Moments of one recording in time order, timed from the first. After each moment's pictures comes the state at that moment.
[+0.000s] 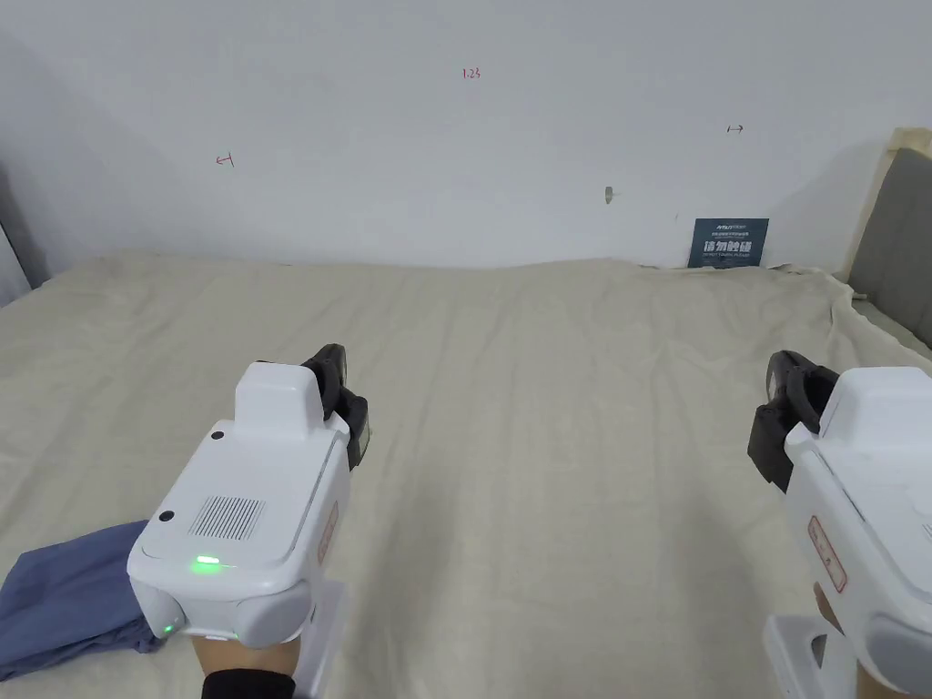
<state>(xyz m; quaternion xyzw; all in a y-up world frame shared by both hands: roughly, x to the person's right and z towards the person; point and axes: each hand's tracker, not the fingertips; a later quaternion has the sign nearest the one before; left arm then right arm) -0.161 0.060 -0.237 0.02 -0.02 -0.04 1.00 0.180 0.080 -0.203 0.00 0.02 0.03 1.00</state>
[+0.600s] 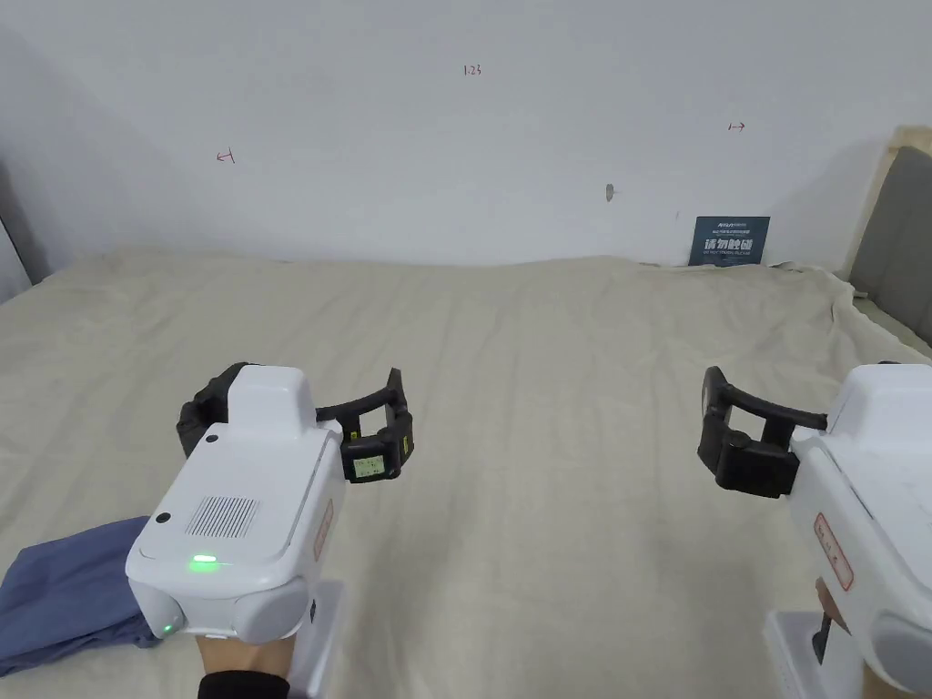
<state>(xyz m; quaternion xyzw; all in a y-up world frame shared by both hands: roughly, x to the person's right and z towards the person) -0.166 0.054 -0.240 0.01 -0.01 -0.02 1.00 0.182 0.081 -0.201 0.01 0.02 0.02 1.00</state>
